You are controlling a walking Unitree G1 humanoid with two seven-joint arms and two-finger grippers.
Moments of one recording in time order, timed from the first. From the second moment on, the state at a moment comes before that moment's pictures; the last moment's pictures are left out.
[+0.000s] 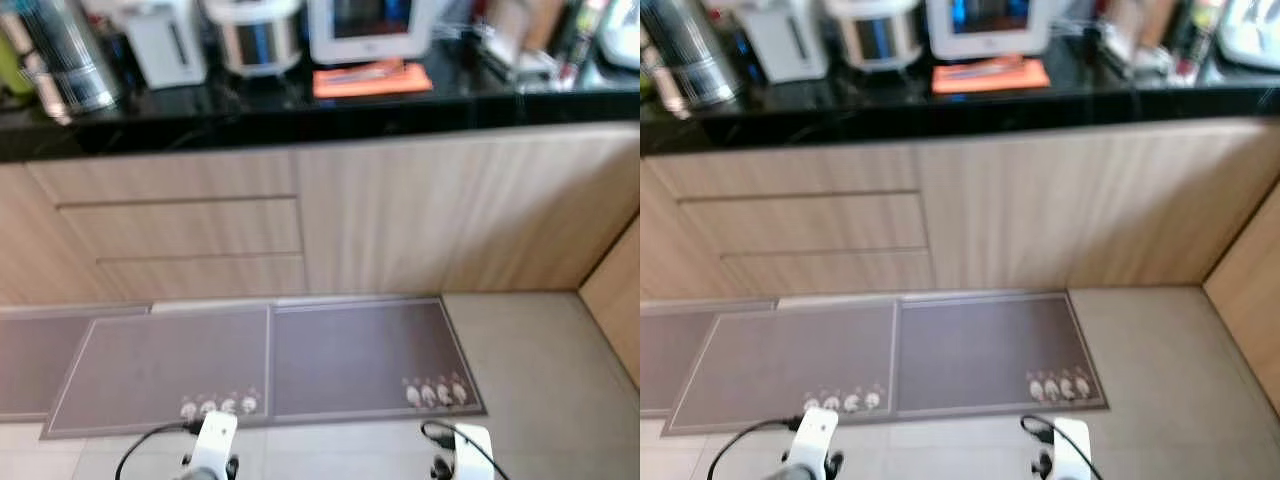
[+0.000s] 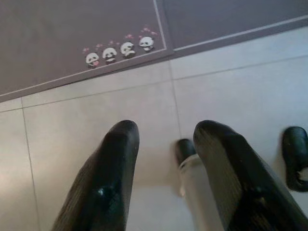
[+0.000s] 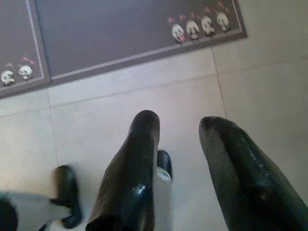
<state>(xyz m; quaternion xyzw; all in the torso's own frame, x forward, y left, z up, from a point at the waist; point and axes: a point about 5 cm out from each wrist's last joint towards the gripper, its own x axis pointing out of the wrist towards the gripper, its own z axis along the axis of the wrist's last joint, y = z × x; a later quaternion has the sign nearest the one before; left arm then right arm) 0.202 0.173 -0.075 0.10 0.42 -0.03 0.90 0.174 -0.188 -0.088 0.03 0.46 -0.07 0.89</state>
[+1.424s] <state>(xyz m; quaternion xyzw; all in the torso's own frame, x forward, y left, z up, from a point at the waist) 0.195 0.180 -0.078 0.09 0.44 -0.03 0.90 0.165 -0.192 -0.091 -0.01 0.47 -0.02 0.88</state>
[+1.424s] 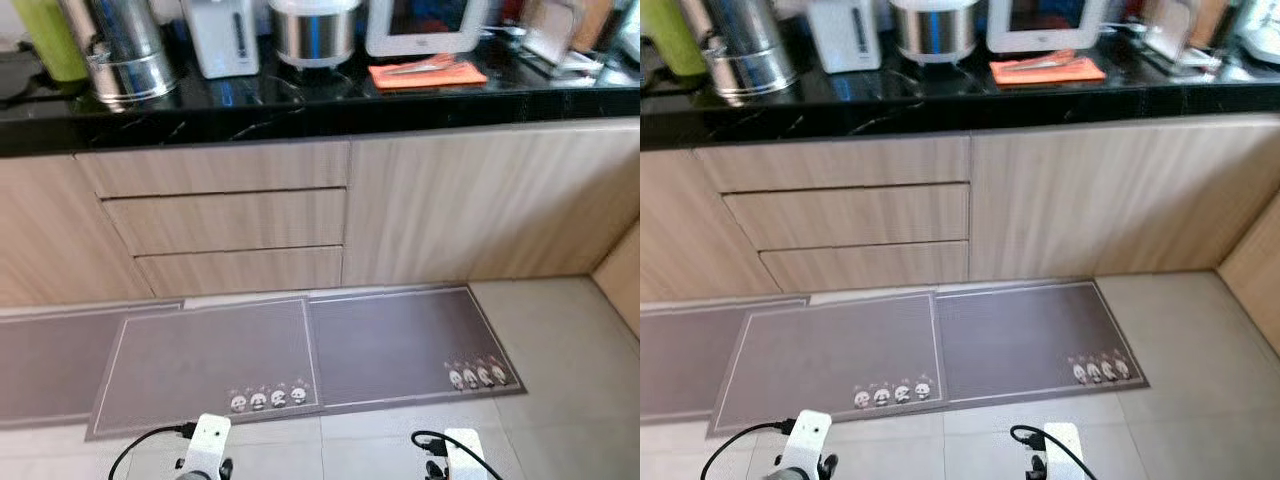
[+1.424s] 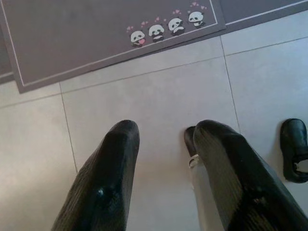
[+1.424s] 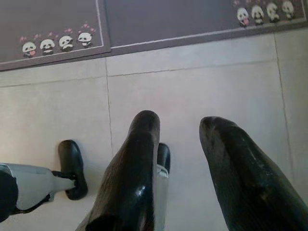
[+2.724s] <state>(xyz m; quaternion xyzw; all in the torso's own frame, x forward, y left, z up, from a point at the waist) 0.201 0.179 -0.076 0.09 0.43 -0.03 0.90 0.165 -0.178 -0.092 0.00 0.47 -0.01 0.88</state>
